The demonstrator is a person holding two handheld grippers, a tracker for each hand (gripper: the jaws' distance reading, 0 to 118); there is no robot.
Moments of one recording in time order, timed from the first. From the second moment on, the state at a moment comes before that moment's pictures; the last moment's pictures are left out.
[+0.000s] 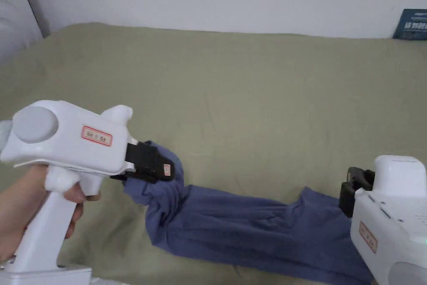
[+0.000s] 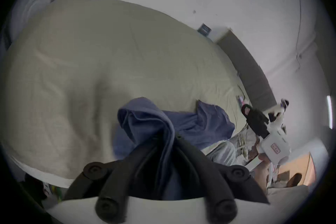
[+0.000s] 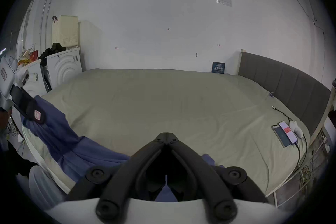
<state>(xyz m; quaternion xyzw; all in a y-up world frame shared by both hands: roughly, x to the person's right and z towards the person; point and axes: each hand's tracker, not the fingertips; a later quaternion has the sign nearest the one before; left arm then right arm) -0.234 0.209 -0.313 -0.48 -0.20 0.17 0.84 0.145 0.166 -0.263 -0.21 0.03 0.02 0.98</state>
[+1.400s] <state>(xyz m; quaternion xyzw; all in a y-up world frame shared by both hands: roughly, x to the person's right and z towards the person) -0.103 0.069 -0.346 -0.55 -0.30 0.26 0.74 0.160 0.138 -0.276 -0.26 0.02 0.02 0.96</state>
